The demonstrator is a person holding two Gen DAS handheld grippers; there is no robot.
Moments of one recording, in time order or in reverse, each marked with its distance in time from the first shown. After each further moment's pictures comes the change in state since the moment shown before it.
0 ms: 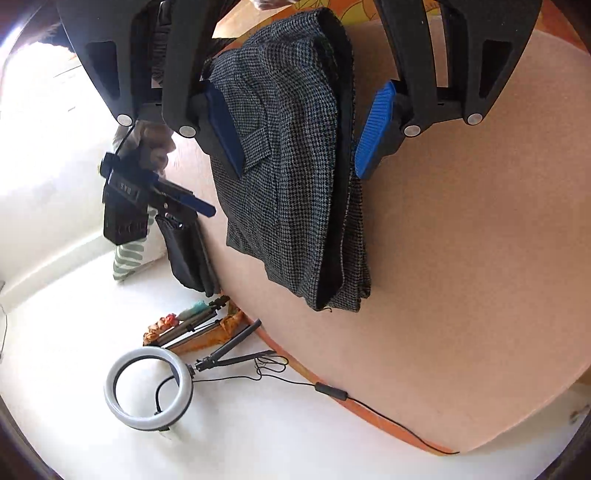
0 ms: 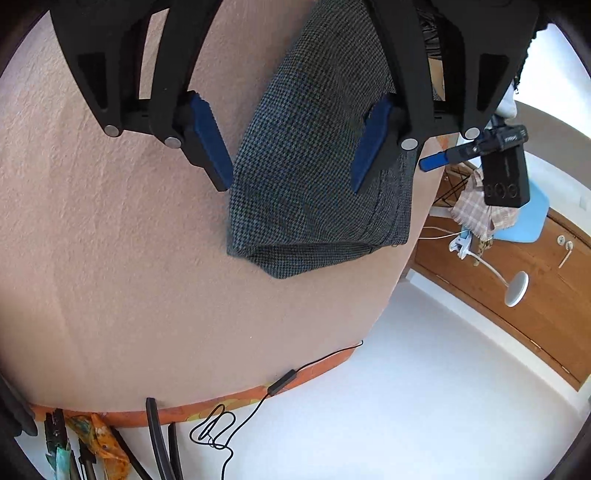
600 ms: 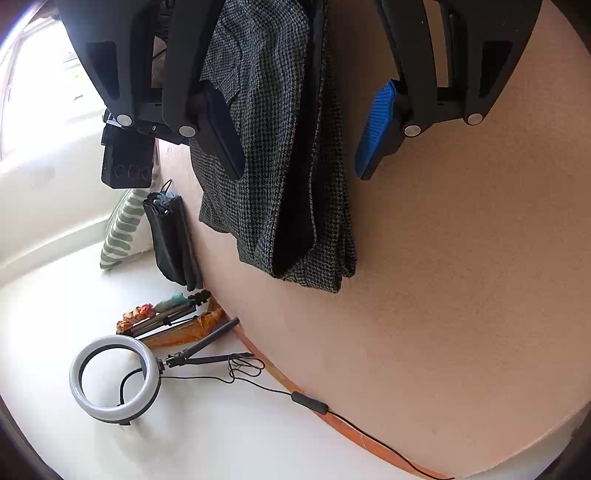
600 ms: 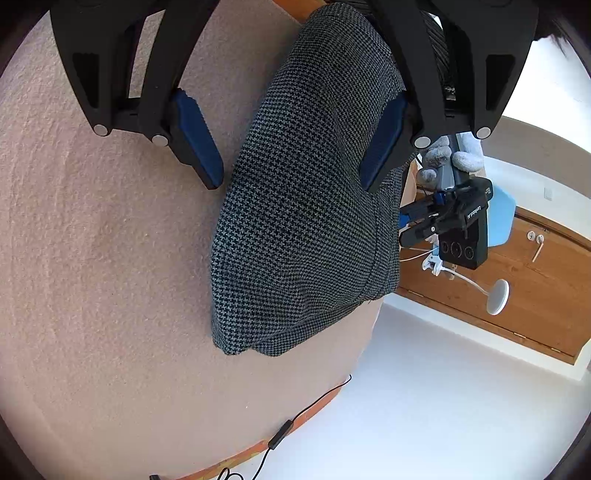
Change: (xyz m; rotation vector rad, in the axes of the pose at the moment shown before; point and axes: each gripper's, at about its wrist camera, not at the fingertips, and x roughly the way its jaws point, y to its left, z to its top) left arm 0.039 0.019 0.033 -0.051 0.056 0.017; right arm 0.030 -0.021 -0.036 0.101 0.118 0.154
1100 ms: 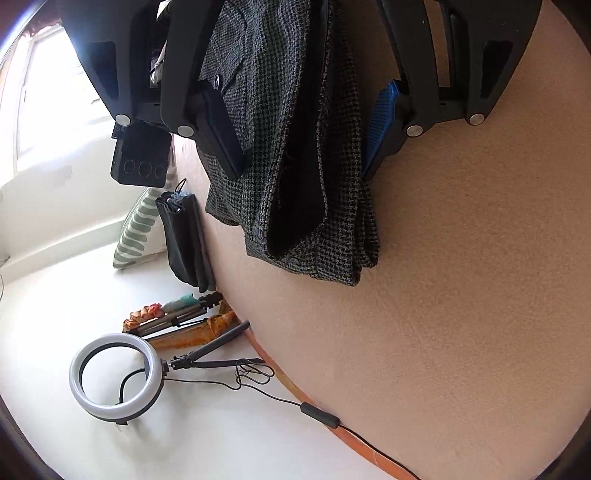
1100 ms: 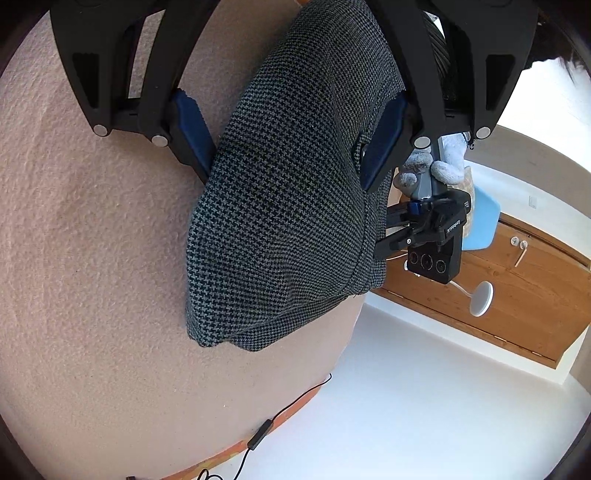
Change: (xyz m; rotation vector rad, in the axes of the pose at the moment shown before) left arm 0.020 0.004 0.010 0.002 0.032 -0.085; right arm 0.005 0.001 0.004 -0.050 -0.016 0.084
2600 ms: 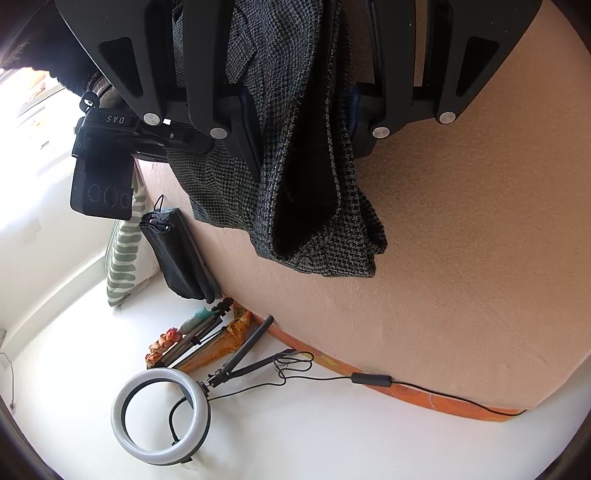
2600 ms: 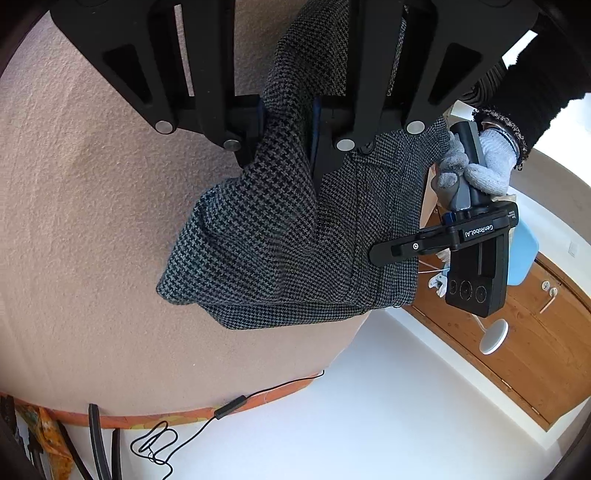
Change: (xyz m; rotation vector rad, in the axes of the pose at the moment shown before) left arm -0.011 -0.058 -0.012 0.247 -0.084 0.124; right arm -0.003 0.060 -0.008 -0.200 -0.049 -0.192
